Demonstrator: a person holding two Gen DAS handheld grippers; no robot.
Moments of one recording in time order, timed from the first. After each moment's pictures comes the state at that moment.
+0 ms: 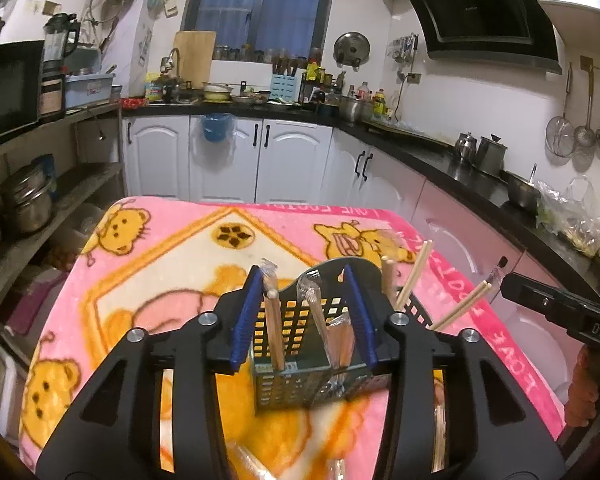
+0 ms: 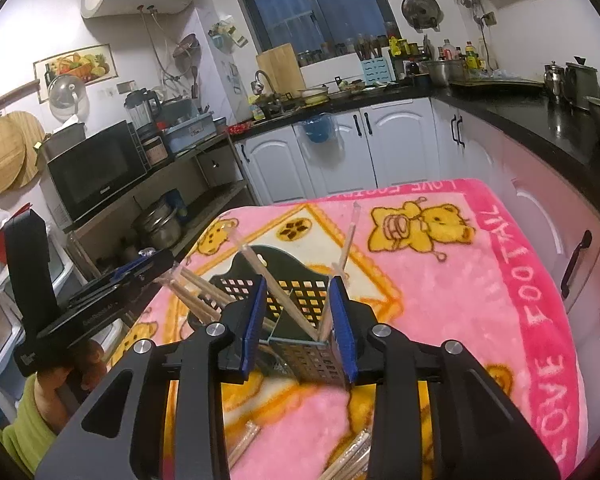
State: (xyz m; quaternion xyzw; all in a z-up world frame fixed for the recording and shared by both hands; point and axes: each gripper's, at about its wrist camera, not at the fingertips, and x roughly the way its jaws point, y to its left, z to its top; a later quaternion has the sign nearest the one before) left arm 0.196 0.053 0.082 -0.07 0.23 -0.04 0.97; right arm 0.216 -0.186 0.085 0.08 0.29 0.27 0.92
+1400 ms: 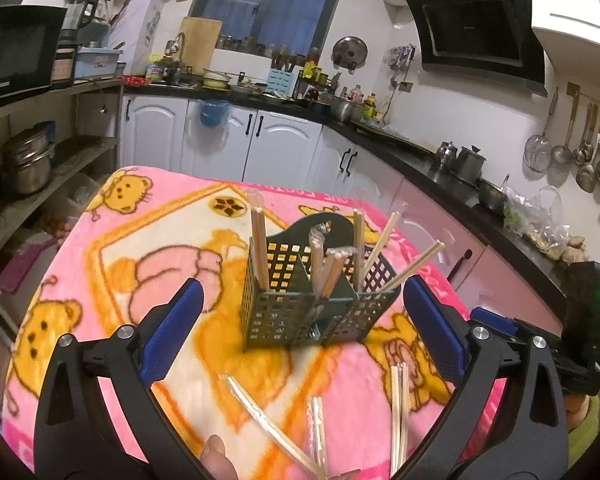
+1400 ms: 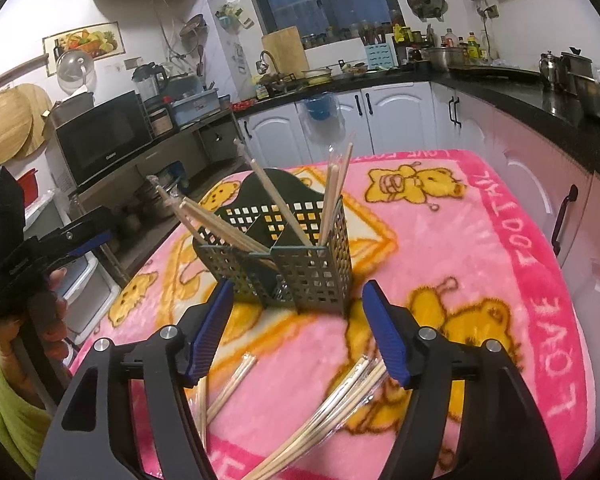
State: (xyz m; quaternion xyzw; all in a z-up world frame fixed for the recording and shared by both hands) left arm 0.124 0.069 0.073 -0.12 0.24 -0.07 0.96; right arm 0.156 -0.196 0.043 0.06 0.31 0.27 0.91
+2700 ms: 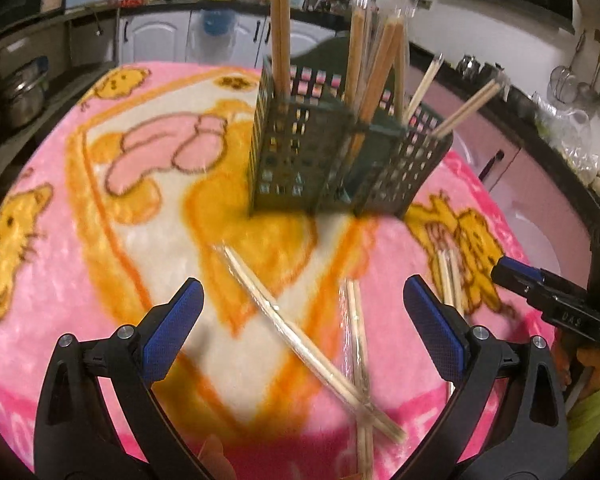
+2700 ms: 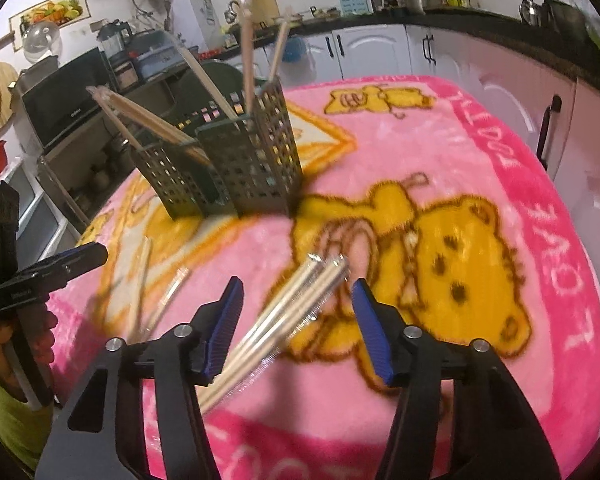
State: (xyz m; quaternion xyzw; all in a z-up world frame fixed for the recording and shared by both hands) left arm 0.131 0.053 -0.046 -0.11 0.39 -0.07 0.91; right arm 0.154 -0.221 -0.045 0.04 0.41 0.23 0.88
